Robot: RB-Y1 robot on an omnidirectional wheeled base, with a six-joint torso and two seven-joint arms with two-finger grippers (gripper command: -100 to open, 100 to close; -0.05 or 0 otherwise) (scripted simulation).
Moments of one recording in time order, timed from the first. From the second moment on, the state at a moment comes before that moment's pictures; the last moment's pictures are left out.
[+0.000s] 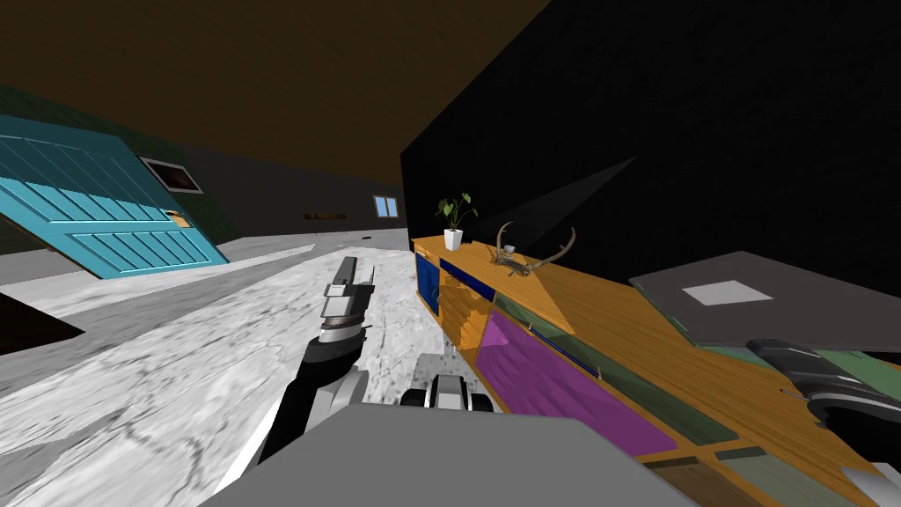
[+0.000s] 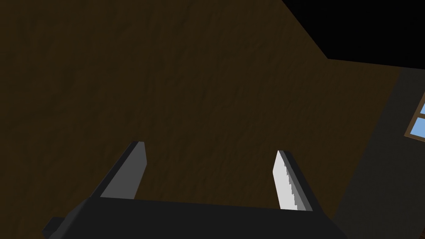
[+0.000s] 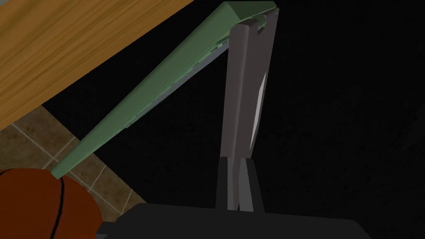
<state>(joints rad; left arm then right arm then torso) 0.55 0.01 -0.03 -2.40 -0.07 -0.52 -0.08 0.48 -0.79 -0.75 -1.40 0.29 0.01 -0.18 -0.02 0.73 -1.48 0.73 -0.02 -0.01</state>
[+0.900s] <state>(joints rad) 0.55 0.01 -0.03 -2.40 -0.07 -0.52 -0.08 0.41 -0.72 -0.75 -1.37 0.23 -0.03 -0.22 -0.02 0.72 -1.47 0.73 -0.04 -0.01</state>
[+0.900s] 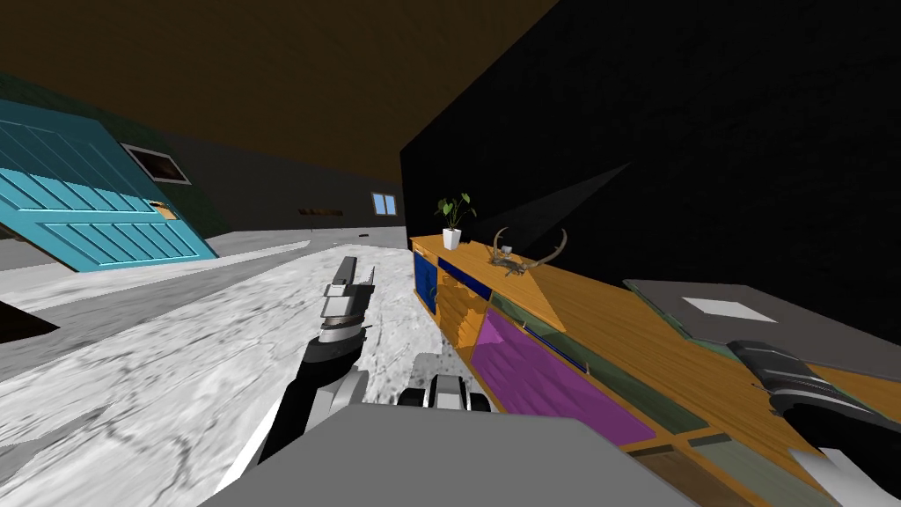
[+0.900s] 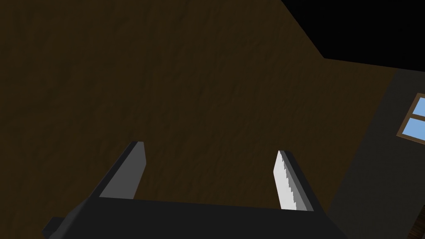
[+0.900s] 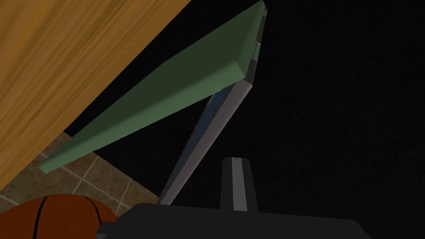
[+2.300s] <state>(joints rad) 0.55 0.01 -0.03 -2.40 -0.07 -0.52 -0.08 0.55 -0.91 -0.80 -1.49 0.16 0.12 -0.35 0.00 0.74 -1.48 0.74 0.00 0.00</state>
